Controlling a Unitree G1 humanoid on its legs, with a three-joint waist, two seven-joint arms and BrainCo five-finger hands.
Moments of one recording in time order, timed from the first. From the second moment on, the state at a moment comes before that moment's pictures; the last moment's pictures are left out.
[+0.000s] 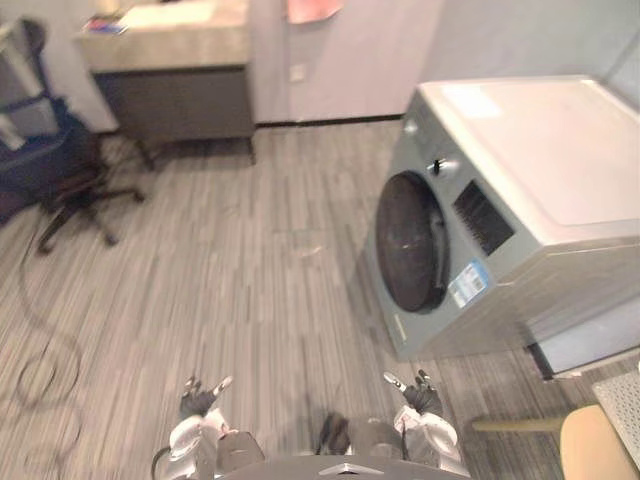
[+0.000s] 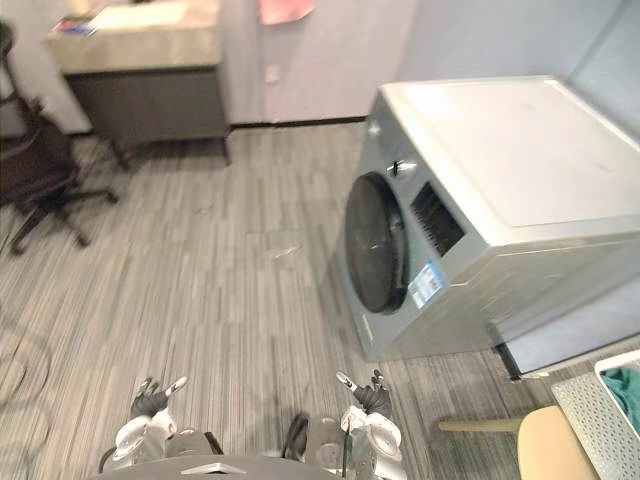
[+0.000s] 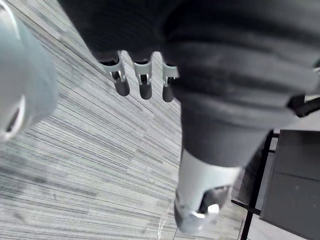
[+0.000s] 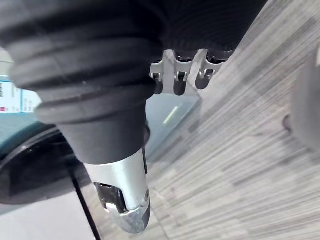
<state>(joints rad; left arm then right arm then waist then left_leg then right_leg) 0.11 -0.09 0.32 0.80 -0.27 -0.10 0.13 0.14 0.07 -0.29 0.59 0.23 -0.06 -0.12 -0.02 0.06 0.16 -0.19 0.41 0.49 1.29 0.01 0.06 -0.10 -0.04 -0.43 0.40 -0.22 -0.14</state>
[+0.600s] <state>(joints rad) 0.18 0.01 0.23 0.78 -0.21 -0.14 0.15 -0.19 0.00 0.03 0.32 0.03 -0.15 -0.12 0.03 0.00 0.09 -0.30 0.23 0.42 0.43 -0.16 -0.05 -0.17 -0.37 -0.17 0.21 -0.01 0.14</state>
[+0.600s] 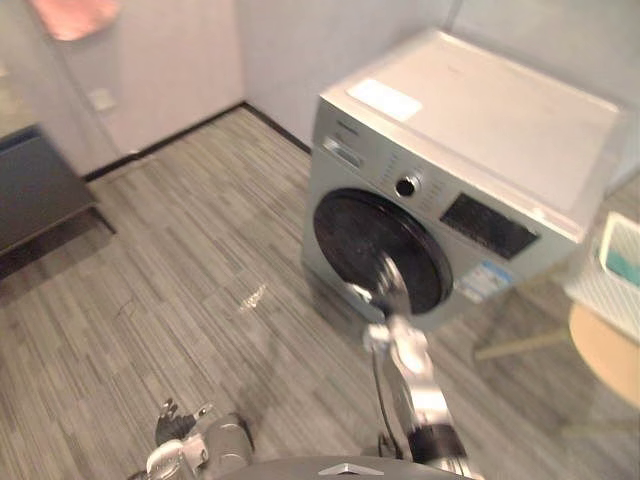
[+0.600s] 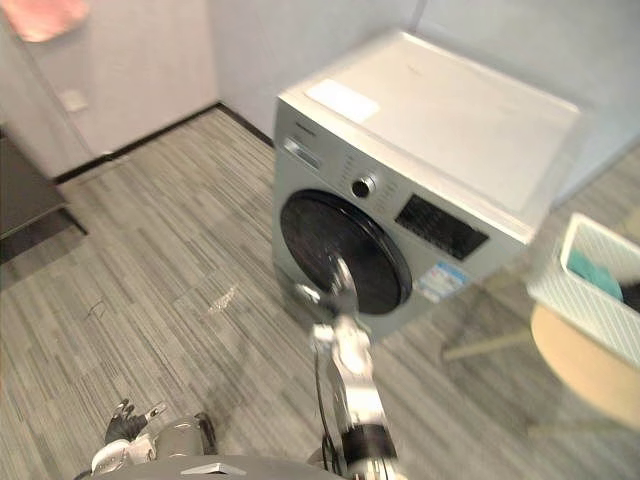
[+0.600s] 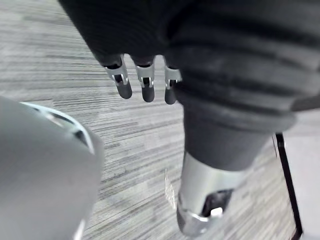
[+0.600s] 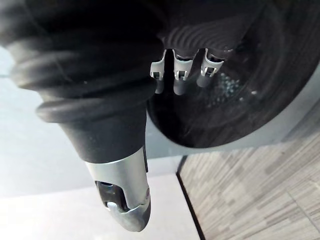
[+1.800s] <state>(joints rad) 0.05 -0.05 0.20 0.63 -0.31 -0.16 0.11 -0.88 -0.53 -0.27 0.68 -0.33 0.15 -0.10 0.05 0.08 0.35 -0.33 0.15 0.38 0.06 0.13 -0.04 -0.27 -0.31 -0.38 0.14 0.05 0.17</state>
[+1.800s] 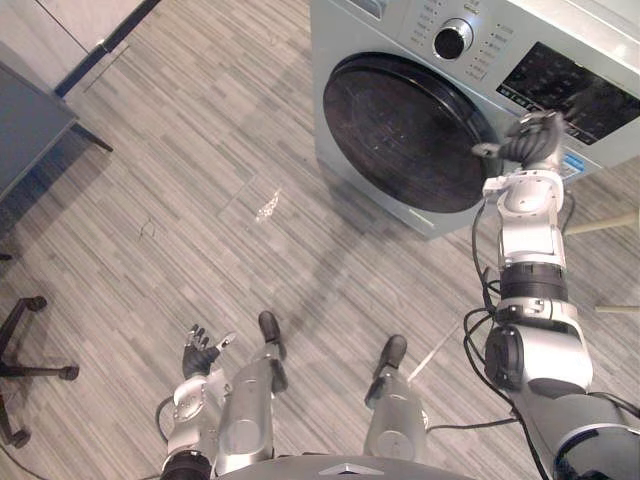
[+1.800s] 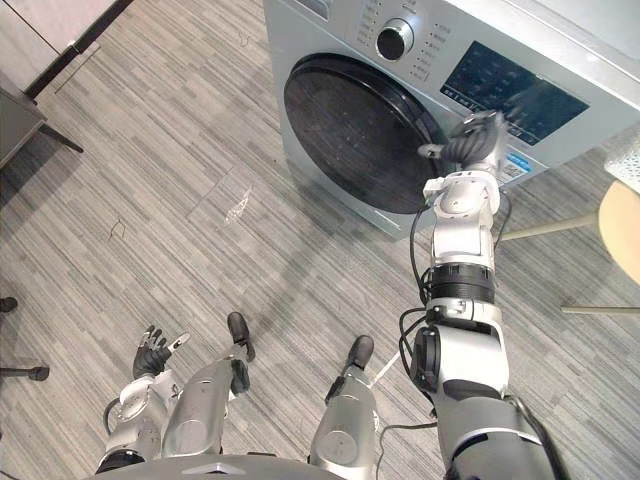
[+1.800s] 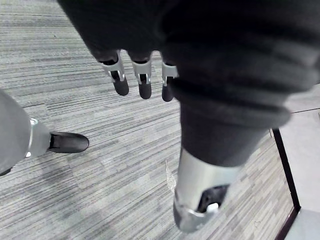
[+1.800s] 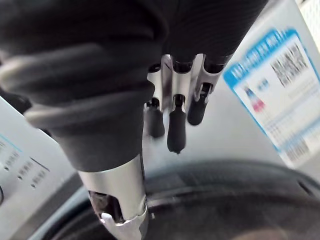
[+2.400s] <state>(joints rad) 0.08 0.00 0.15 0.72 -0.31 -0.14 0.02 -0.74 -0.67 0.18 0.66 0.59 -0.02 0.42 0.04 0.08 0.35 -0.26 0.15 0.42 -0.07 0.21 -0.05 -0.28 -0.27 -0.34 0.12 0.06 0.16</state>
